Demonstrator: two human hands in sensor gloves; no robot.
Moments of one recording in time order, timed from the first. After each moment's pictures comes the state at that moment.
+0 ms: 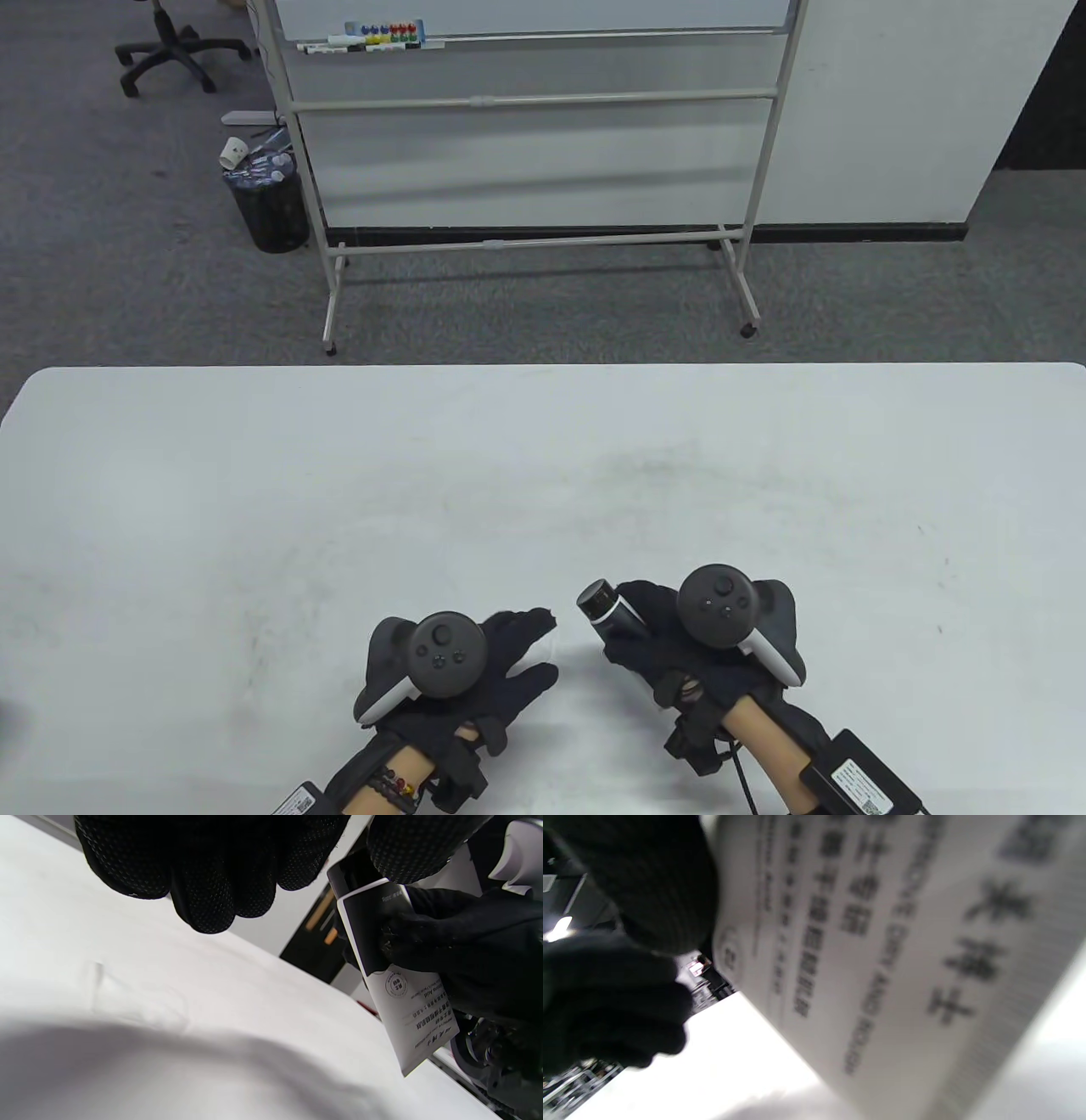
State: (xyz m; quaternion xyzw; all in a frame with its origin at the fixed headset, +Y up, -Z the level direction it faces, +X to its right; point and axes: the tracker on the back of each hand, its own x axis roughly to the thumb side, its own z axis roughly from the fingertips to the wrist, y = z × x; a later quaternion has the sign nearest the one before) left_hand -0.124 -0.706 -0.306 -0.07 -0.24 0.26 0.93; right_hand 0.131 -0.698 -0.321 0.15 0.05 0.94 0.30
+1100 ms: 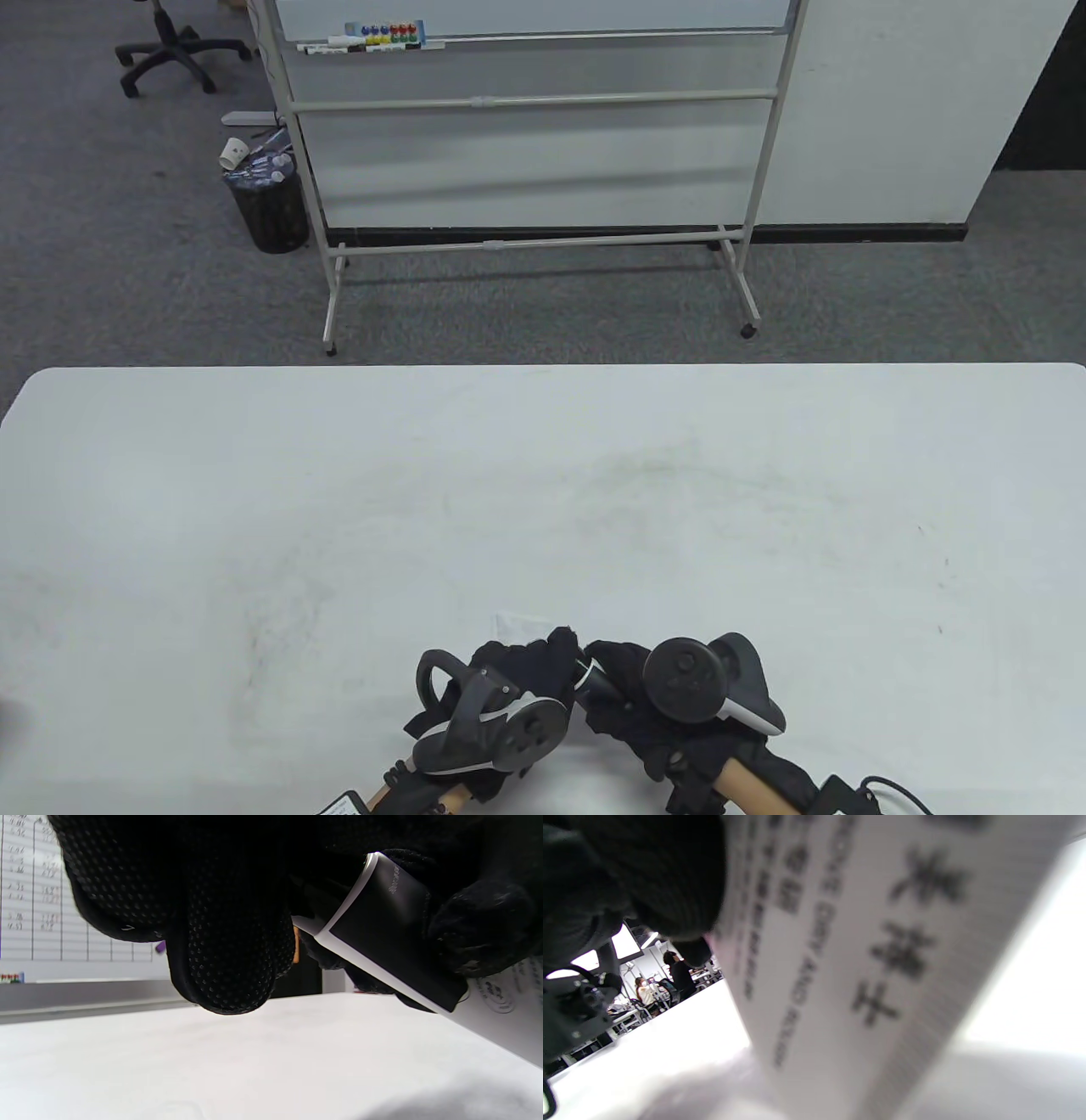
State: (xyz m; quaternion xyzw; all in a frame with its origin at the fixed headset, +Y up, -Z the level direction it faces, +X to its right) left_hand -0.076 -0.689 -0.266 0.15 -0.32 0.02 0.94; right_hand 0.106 -0.715 -0.288 0.25 0.04 0.94 0.24
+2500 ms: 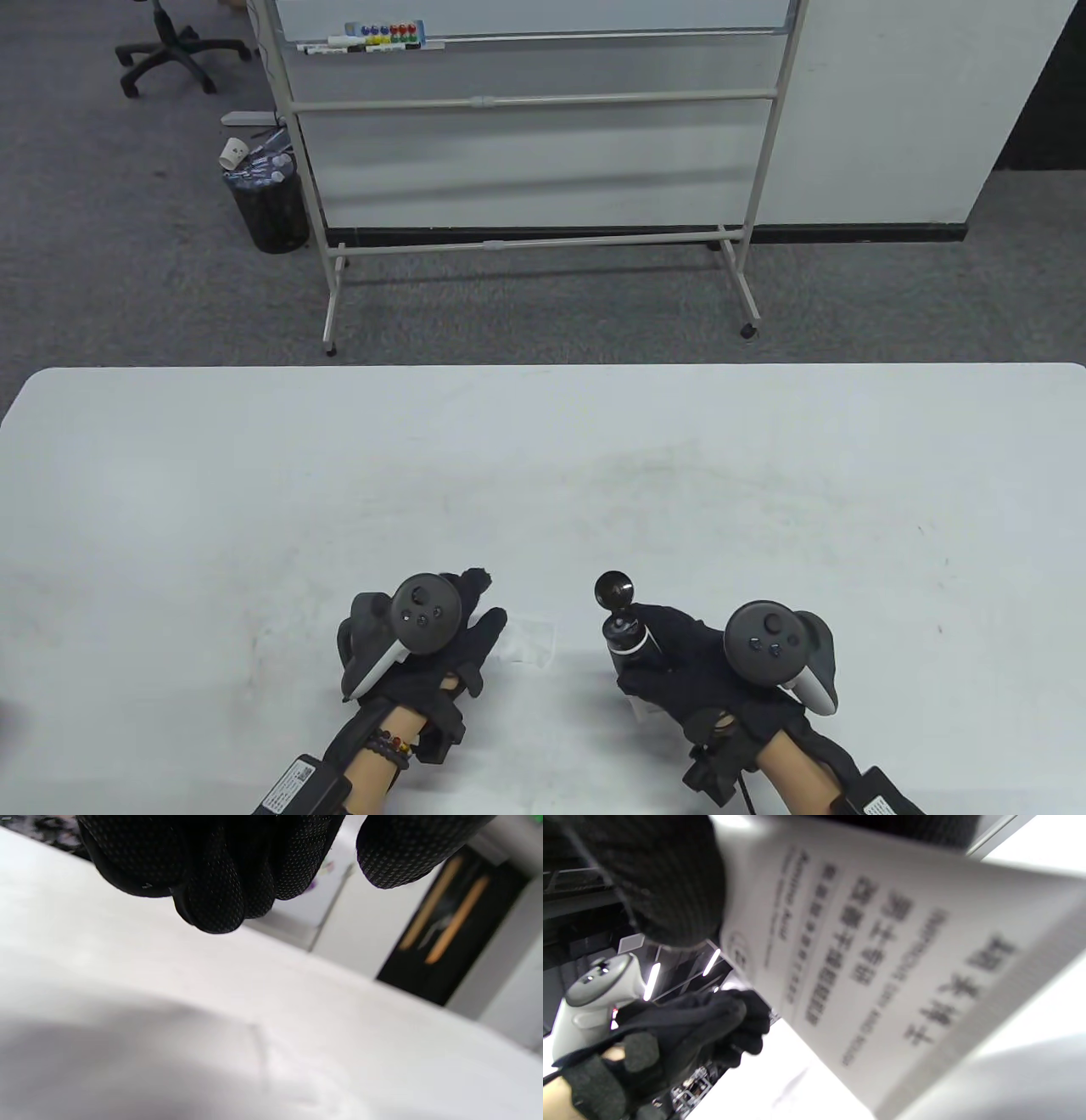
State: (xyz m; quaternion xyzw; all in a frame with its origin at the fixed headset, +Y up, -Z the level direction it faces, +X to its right) left_hand -0.167 -0.715 -0.345 -0.06 -0.05 0.16 0.98; right_hand 0.158 -0.709 -0.308 0.20 0.01 0.89 0.41
